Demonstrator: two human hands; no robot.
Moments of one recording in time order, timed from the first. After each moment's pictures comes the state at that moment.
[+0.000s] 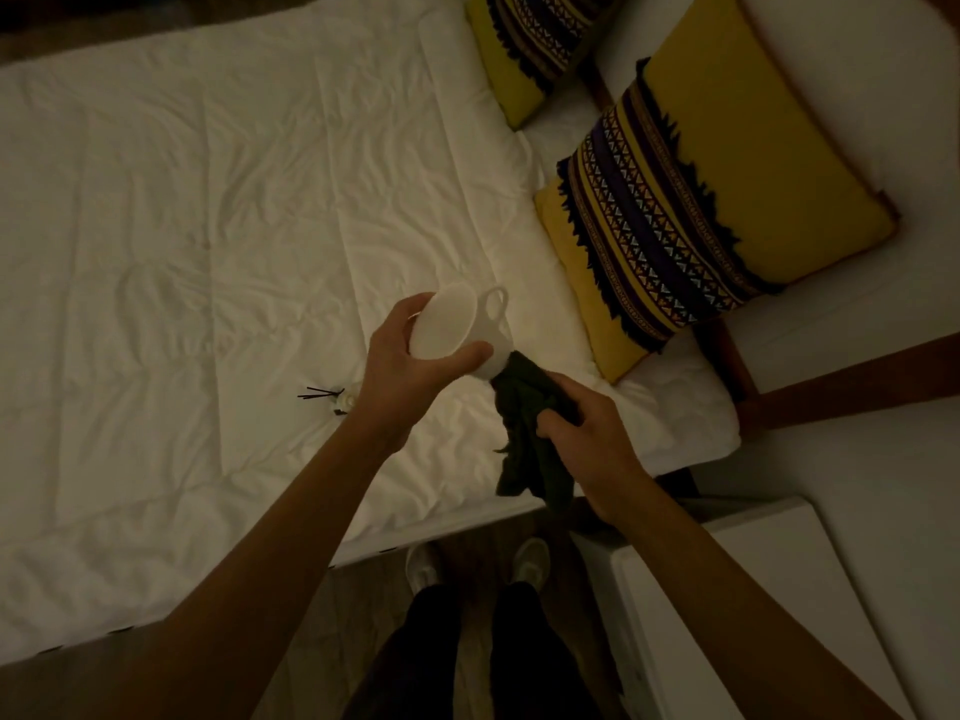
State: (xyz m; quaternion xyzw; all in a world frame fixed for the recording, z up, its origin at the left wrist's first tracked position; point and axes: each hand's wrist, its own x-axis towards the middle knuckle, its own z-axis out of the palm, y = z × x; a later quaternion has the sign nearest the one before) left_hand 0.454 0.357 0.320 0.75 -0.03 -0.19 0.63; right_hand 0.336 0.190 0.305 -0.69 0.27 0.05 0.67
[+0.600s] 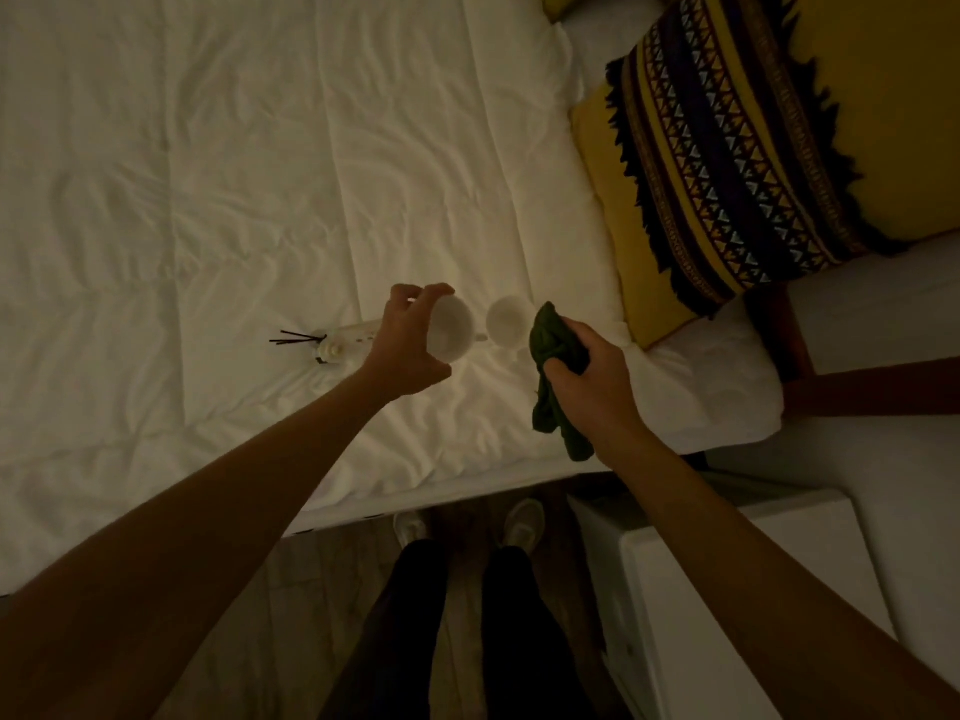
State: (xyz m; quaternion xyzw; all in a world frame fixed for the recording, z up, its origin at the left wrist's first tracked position) left_hand 0.503 0.382 0.133 0.91 -0.15 -0.22 0.31; right_hand 0.384 0.183 0.187 -0.76 0.31 0.06 0.57
